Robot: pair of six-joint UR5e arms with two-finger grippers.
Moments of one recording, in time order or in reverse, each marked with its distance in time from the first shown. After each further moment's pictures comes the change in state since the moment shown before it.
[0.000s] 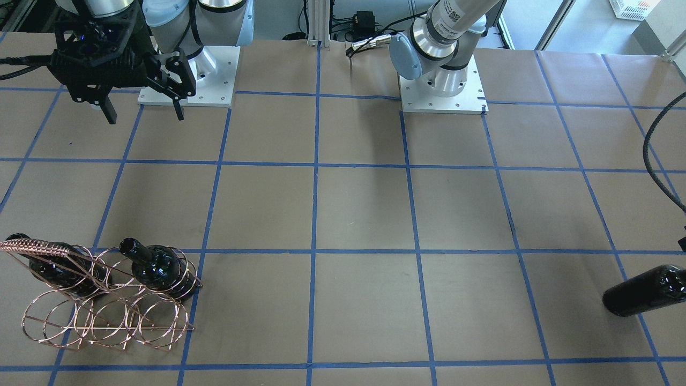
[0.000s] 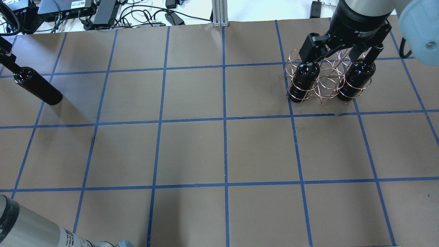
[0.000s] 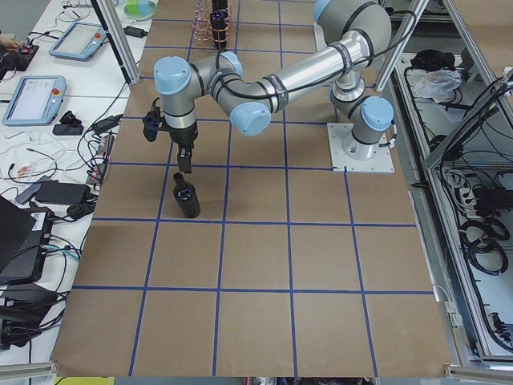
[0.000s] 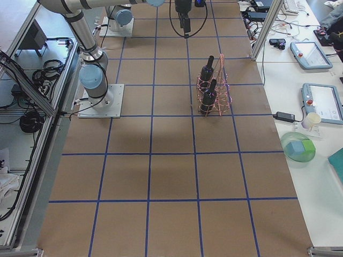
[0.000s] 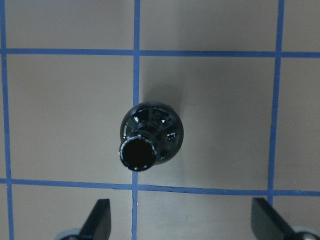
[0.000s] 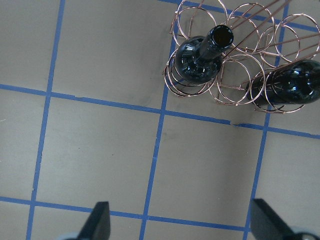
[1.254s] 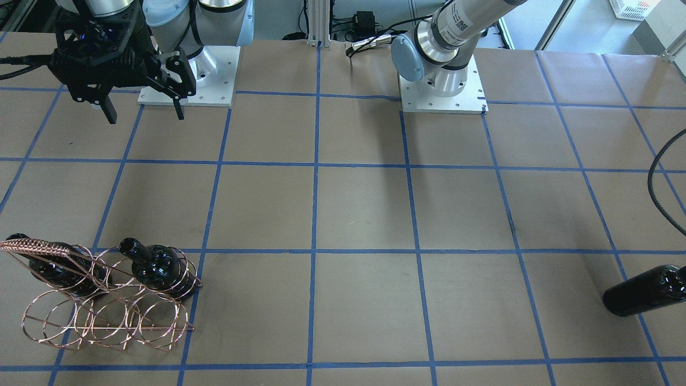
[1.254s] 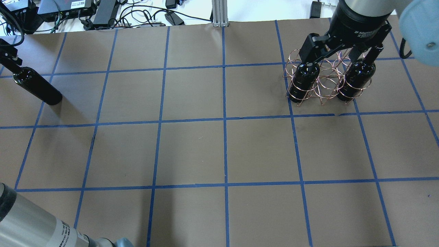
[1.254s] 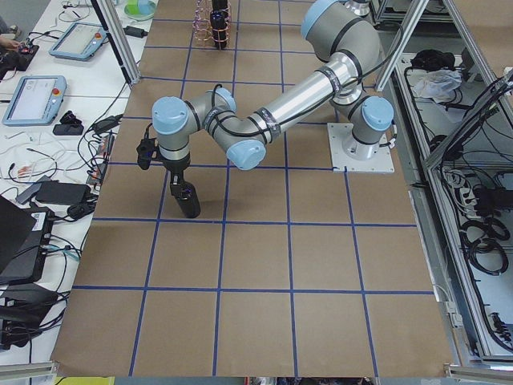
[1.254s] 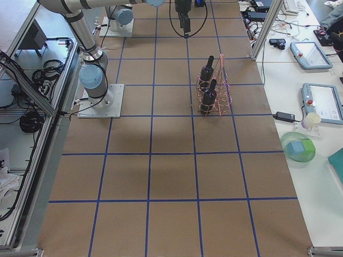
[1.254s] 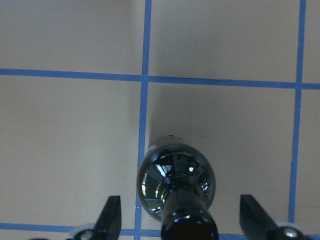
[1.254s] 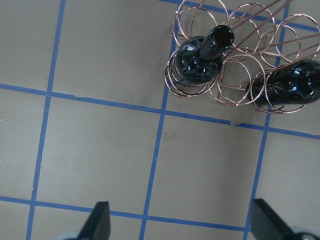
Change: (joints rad) left arm 0.032 -0.081 -0.002 0.098 -0.093 -0.001; right arm 0.000 0.000 0.000 0.000 0.000 -0.001
